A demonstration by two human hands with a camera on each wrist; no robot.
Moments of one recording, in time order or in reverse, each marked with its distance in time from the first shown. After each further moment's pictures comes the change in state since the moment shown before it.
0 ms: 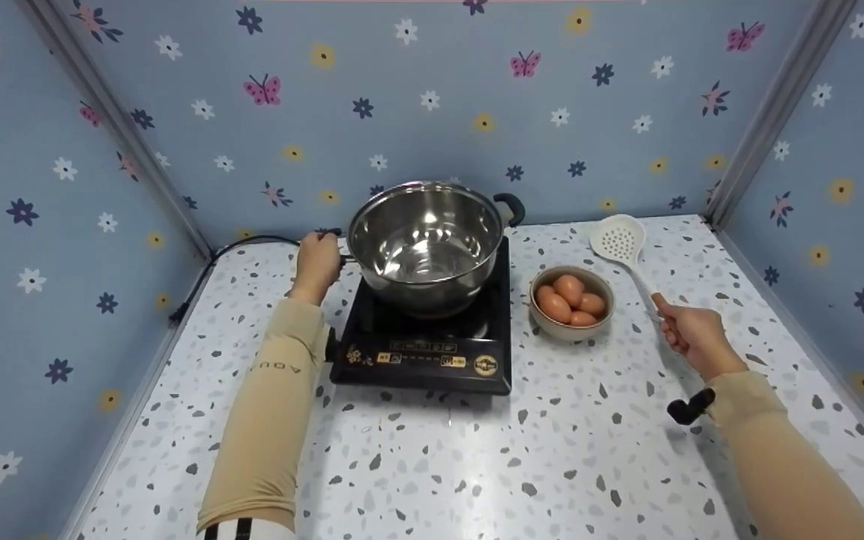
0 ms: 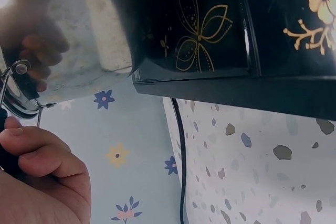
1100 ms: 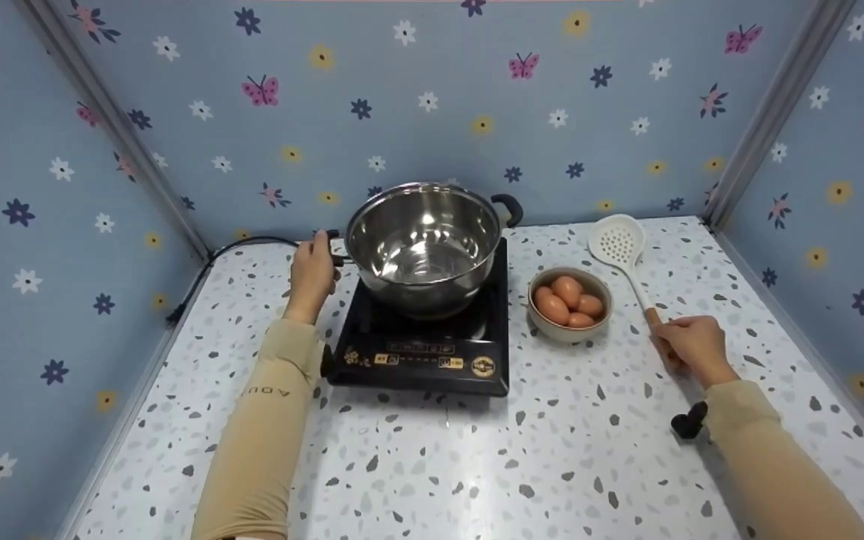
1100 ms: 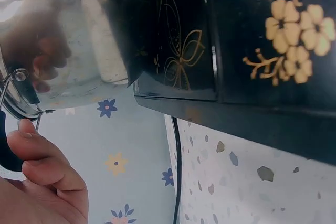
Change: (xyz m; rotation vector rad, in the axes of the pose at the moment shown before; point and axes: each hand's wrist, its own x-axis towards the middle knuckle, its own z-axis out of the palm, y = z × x) left_hand -0.012 -0.018 0.001 -0.059 0.058 0.045; right_hand 0.006 0.025 -0.006 -0.559 0.181 -0.145
